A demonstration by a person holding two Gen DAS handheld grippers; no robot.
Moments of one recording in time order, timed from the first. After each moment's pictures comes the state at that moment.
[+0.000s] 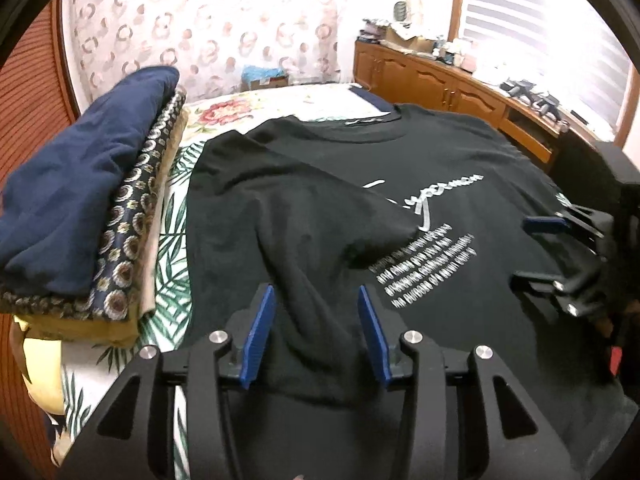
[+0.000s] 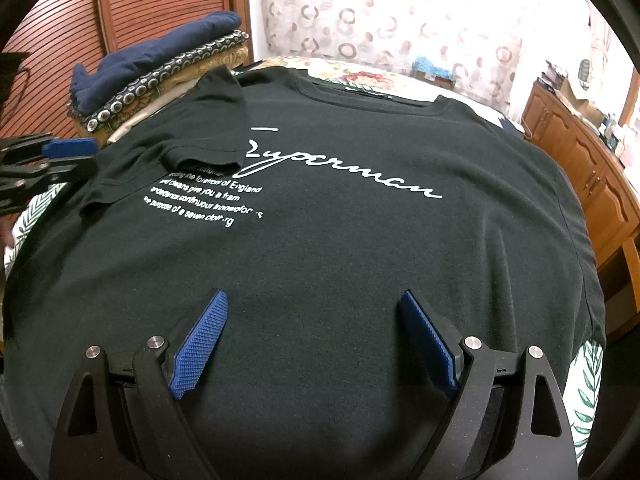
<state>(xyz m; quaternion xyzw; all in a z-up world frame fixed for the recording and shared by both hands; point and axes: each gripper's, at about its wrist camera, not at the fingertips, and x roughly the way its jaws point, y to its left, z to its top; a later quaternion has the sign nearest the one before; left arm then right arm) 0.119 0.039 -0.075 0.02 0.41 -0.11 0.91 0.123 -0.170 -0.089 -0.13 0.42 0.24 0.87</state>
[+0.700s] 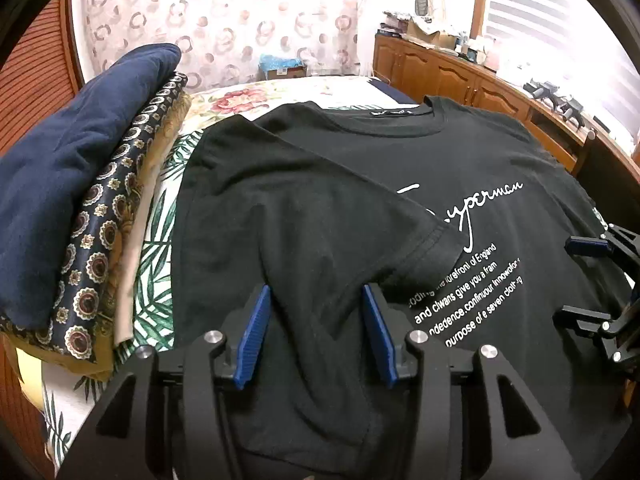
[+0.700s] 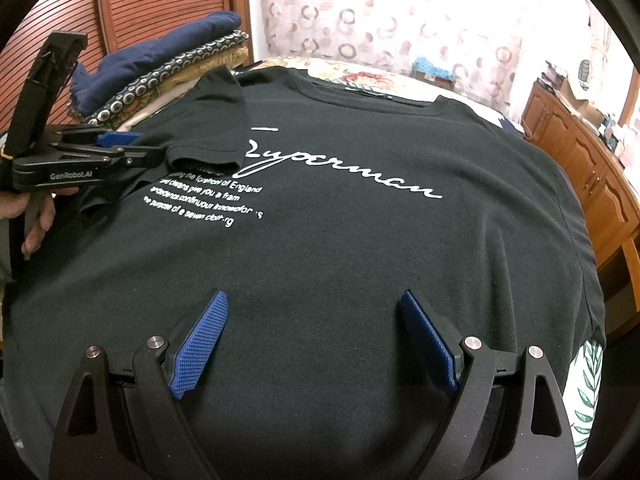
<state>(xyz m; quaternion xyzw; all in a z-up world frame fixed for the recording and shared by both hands) 0.146 0.037 -0.095 0.01 0.42 -0.08 0.91 0.123 -0.170 -0.090 -0.13 0.42 0.24 0.87</state>
